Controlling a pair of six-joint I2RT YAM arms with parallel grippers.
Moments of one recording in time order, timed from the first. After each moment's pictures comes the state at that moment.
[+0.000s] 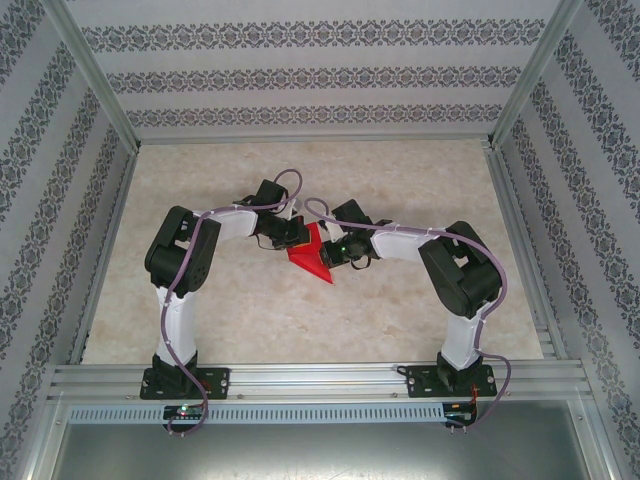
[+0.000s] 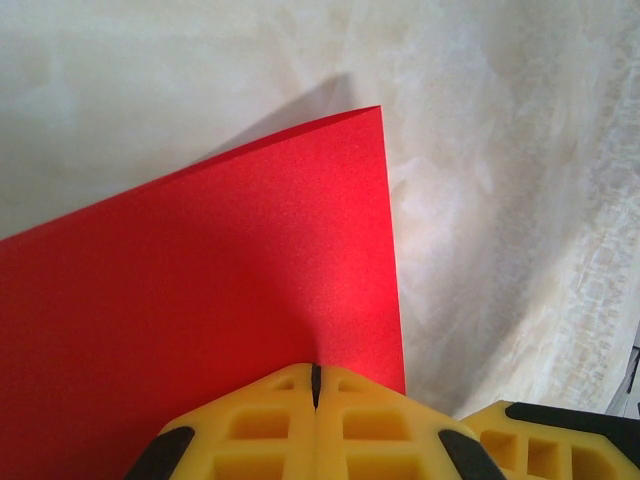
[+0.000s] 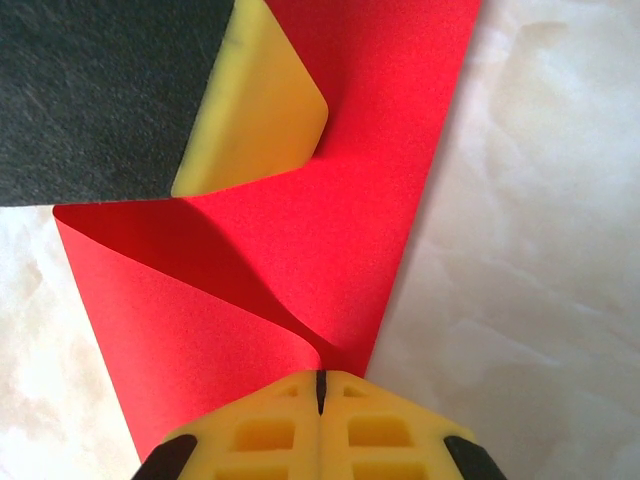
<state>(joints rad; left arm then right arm) -0.37 2.07 1.27 -0.27 0.61 -0.55 0.58 1.88 1.05 -0.22 -0.33 0.26</state>
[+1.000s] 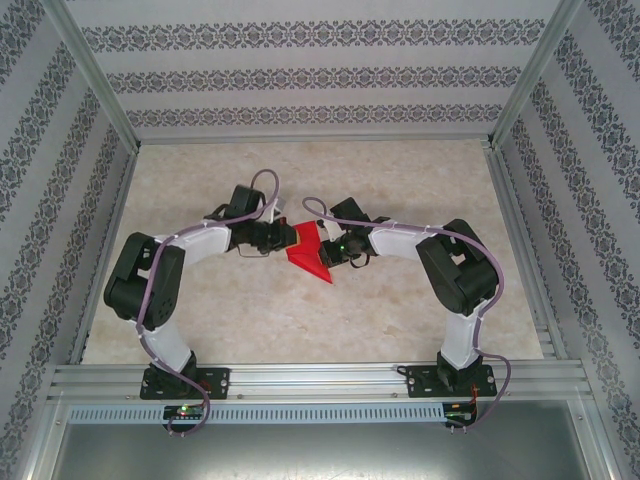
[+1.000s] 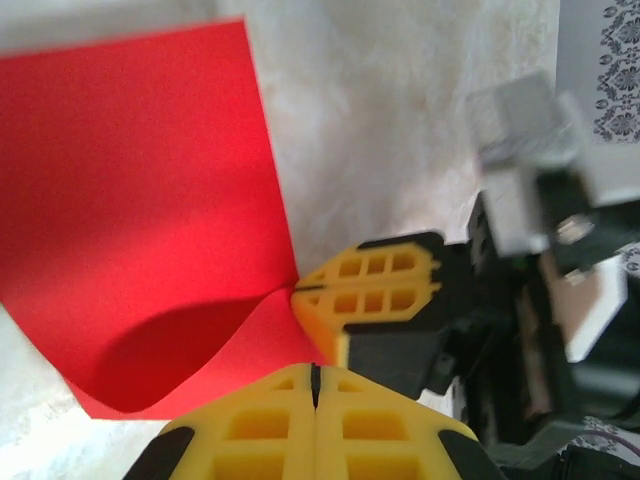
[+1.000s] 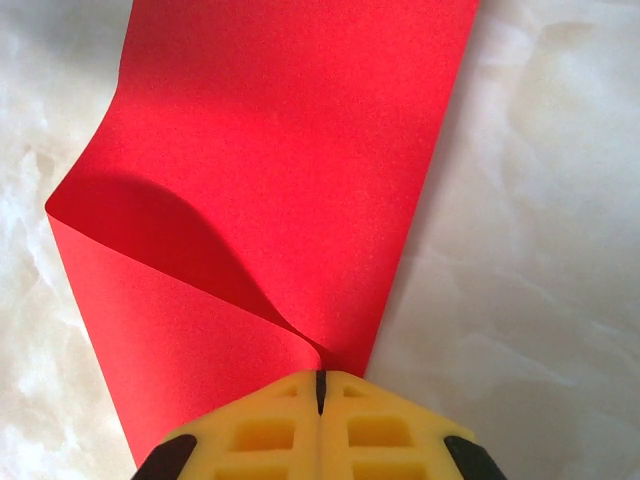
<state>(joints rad) -0.33 1.74 0.96 -0.12 0.69 -0.61 0.58 1.91 1.09 -0.27 -0.34 0.23</state>
